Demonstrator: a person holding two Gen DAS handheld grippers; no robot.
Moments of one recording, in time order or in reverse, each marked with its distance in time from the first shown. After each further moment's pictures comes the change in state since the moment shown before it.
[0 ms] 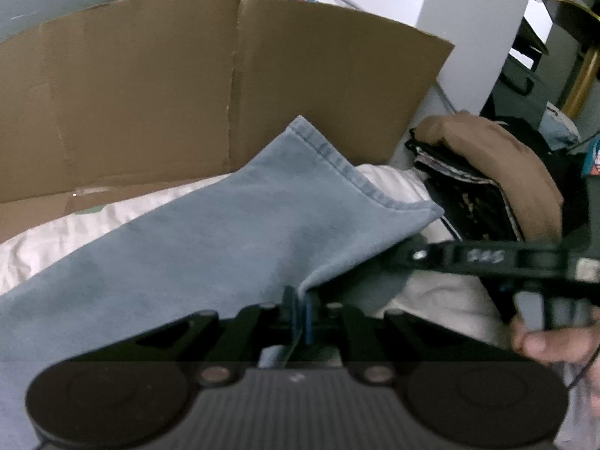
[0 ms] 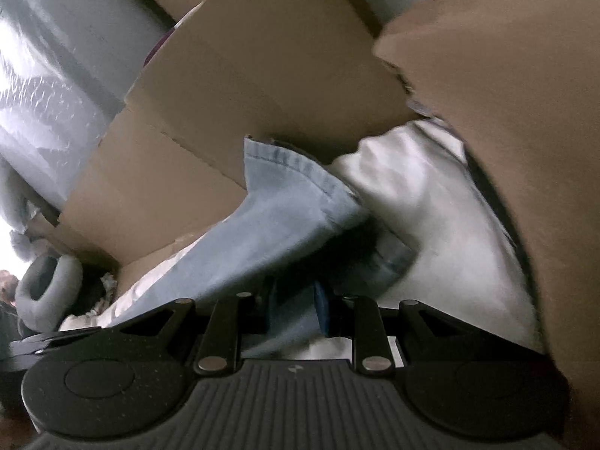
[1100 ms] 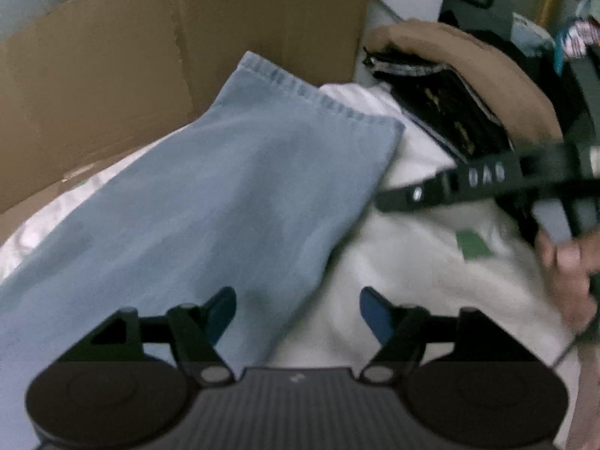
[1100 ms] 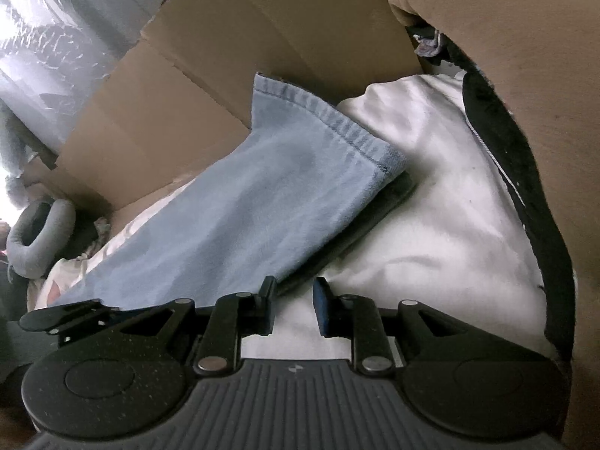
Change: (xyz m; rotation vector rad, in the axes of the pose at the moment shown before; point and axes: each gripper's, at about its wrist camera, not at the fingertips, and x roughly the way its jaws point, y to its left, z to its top) left arm -0.018 -0.029 -0.056 0.201 0.136 0.063; right arm -0.020 0.008 -0.036 -0.046 0.114 -0.023
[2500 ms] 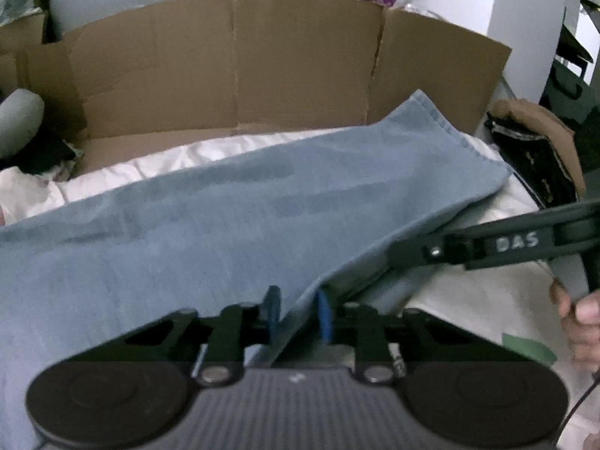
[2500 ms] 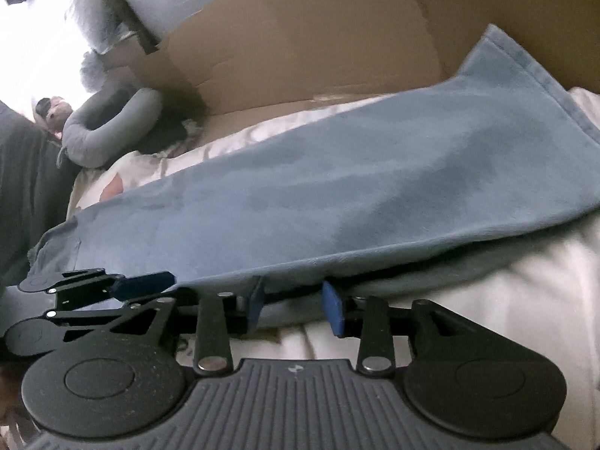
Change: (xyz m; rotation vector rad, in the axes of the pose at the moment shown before) left arm -0.078 0.099 -0.093 -0.327 -0.164 0.201; right arm 0.047 0.150 -0.052 -0.322 0.145 0.146
